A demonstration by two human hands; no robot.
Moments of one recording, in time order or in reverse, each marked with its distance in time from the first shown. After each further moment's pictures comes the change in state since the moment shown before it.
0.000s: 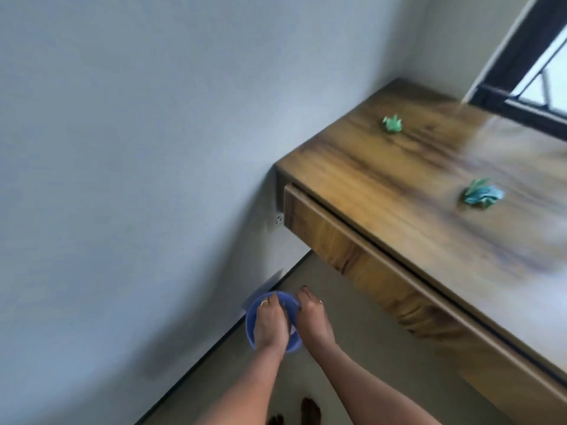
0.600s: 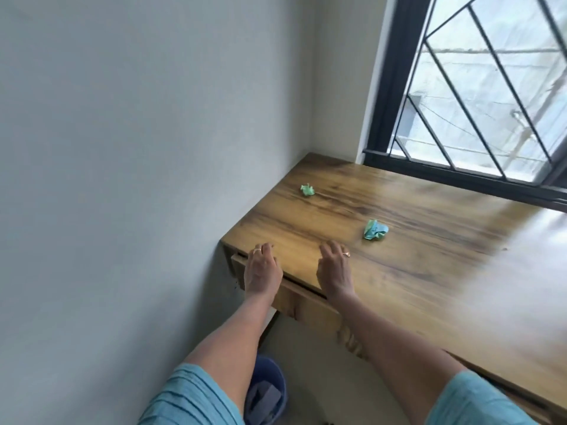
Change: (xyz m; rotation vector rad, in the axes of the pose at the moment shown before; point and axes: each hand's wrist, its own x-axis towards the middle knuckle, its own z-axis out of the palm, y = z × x) left_hand 0.008 0.213 -0.075 0.280 0.311 0.654; right_hand 0.024 -0.017 -0.231 -0.240 0.593 -0.002
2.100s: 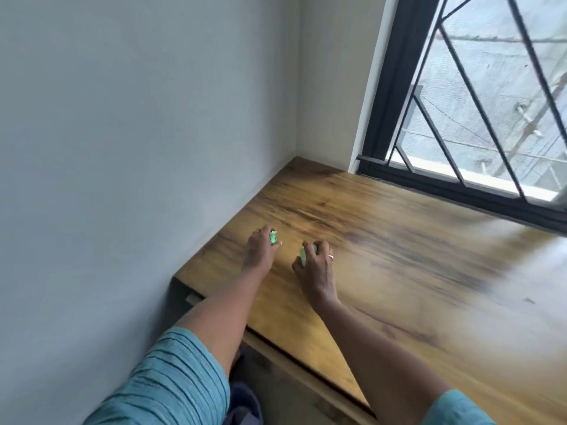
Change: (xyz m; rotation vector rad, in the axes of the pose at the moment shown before) left_hand 0.159 0.052 0.069 -0.146 -0.129 -0.029; right_hand 0.113 0.027 0.018 0.207 -0.069 0.053
